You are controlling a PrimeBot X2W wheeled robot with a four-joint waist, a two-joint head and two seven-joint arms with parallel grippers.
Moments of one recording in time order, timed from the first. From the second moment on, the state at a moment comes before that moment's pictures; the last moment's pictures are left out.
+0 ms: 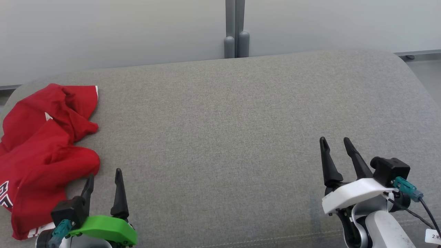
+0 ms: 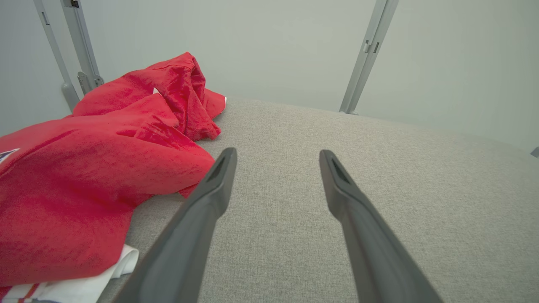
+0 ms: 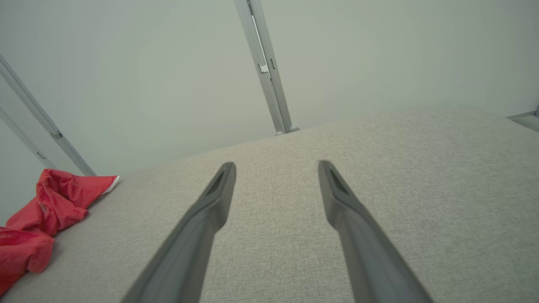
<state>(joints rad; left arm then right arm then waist) 0.04 0.03 -0.09 0.14 -0.34 0.08 -0.19 -0.01 -0.05 0.18 0.15 0.35 -0.02 -0.19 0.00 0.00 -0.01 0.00</state>
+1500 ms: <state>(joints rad) 0.06 0.04 -0.13 0.15 -0.16 0.12 -0.25 -0.01 -0.06 0.21 0.14 0.11 -0.05 -0.25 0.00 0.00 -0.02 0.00</state>
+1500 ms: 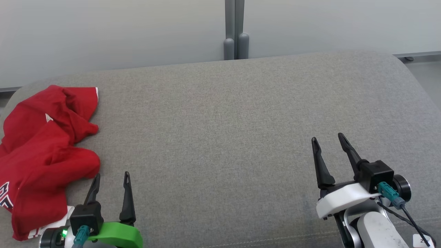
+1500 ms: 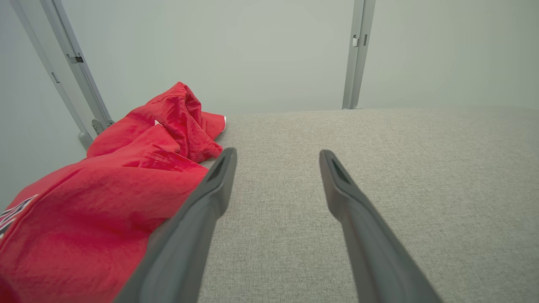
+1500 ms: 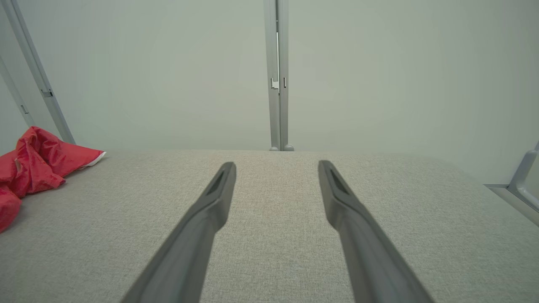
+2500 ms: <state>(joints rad) 0.05 0.04 -0.07 0.12 -0.16 0.12 -0.25 -0.04 -0.06 0.26 0.15 0.11 0.01 -0.25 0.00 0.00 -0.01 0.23</state>
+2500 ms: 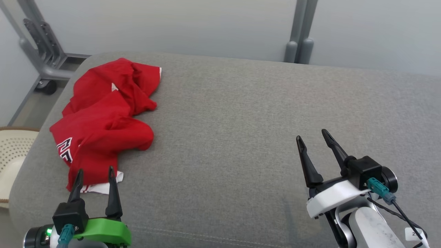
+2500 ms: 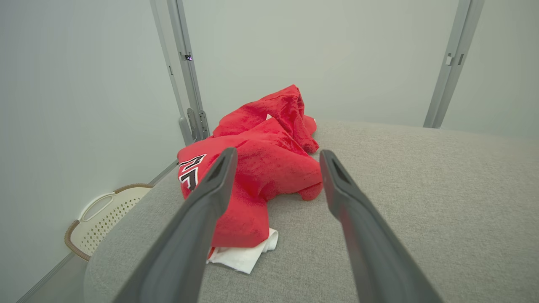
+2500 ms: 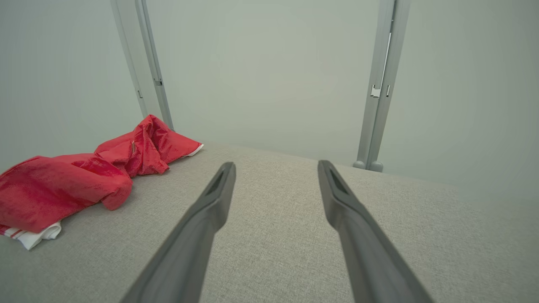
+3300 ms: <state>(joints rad) 0.07 0.04 -0.07 0.13 -0.16 0.12 -0.25 -0.06 -0.05 0.25 0.16 0.12 0.00 -0.25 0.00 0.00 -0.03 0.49</state>
